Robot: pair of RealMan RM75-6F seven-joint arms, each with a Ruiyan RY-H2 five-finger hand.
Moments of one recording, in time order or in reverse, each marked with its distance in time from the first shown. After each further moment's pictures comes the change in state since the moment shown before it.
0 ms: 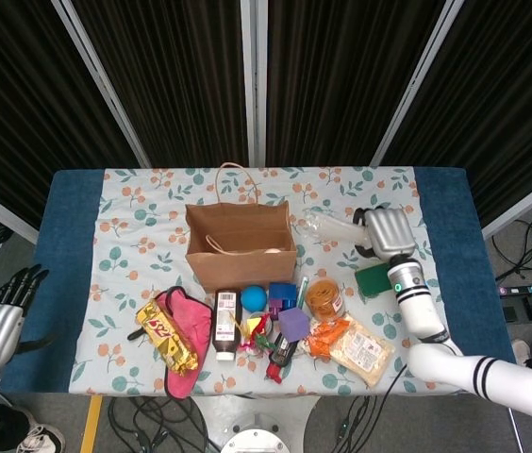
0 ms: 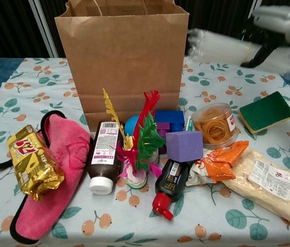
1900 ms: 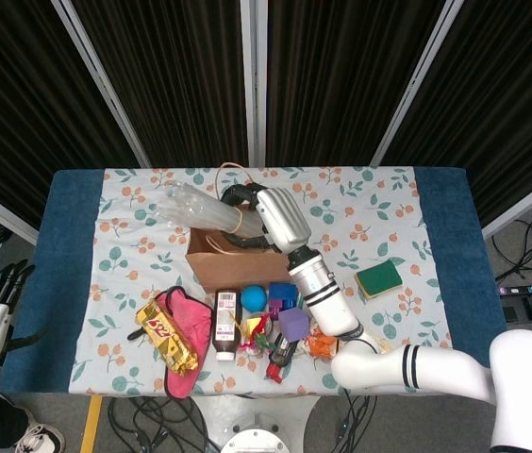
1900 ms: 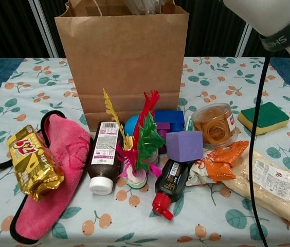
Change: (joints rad) left arm 0.011 0.004 -0.017 0.034 -0.014 0.030 -0.063; right arm 0.233 -0.244 0.216 -0.069 -0.216 0.097 0.494
